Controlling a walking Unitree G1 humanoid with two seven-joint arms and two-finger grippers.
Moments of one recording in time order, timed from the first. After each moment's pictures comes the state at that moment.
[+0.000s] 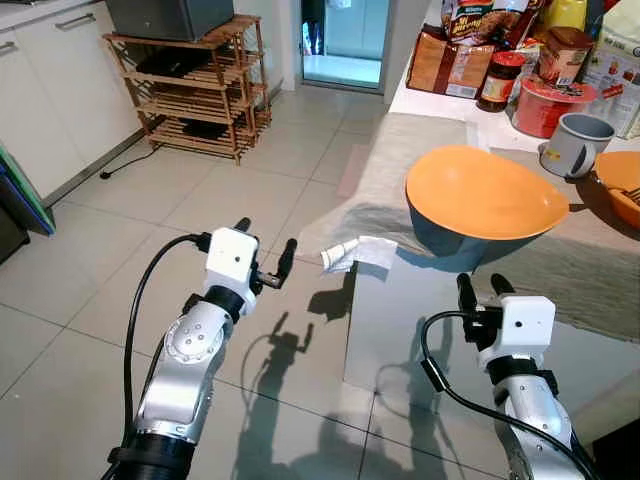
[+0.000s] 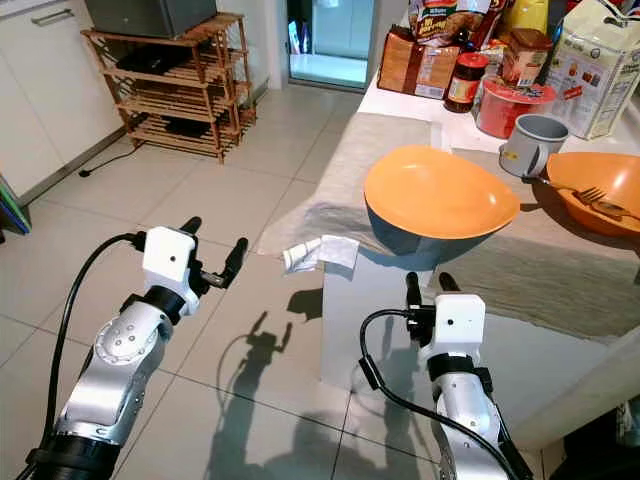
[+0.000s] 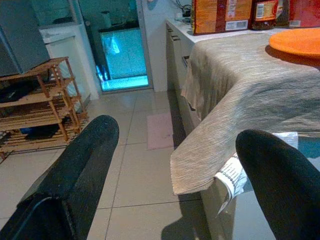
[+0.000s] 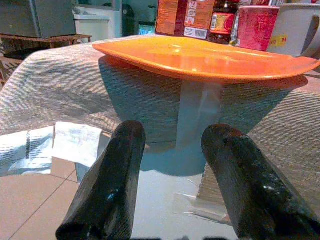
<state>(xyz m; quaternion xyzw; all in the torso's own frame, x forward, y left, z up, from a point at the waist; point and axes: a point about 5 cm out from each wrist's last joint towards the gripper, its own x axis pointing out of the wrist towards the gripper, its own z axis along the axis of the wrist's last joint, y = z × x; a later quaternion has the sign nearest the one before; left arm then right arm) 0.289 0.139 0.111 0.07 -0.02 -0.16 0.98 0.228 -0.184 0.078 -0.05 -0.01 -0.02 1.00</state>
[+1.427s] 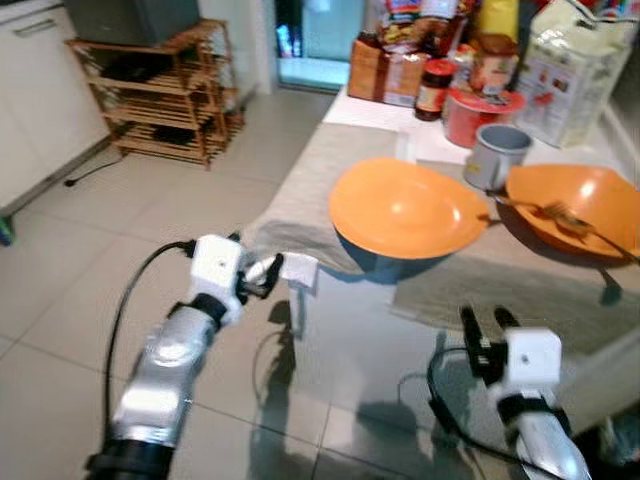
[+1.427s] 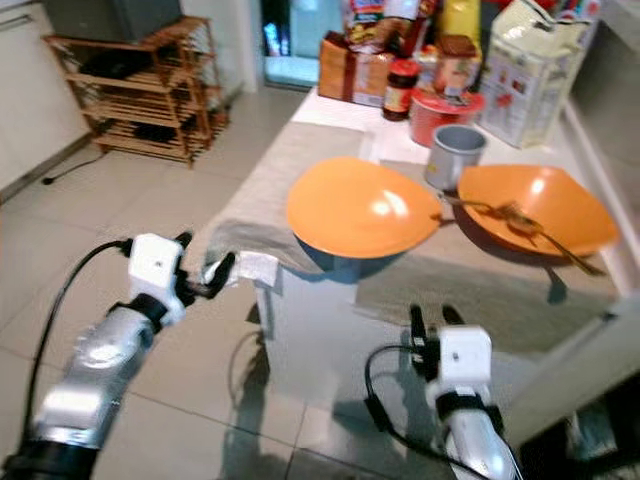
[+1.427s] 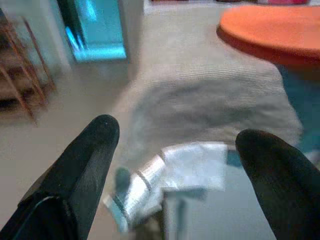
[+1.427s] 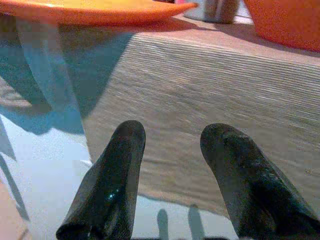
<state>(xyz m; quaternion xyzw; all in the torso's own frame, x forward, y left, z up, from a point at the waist) 0.283 0.163 0.102 0.03 0.07 -0.18 0.98 0.189 -0.191 0.062 -0.07 0.04 -0.01 1.00</state>
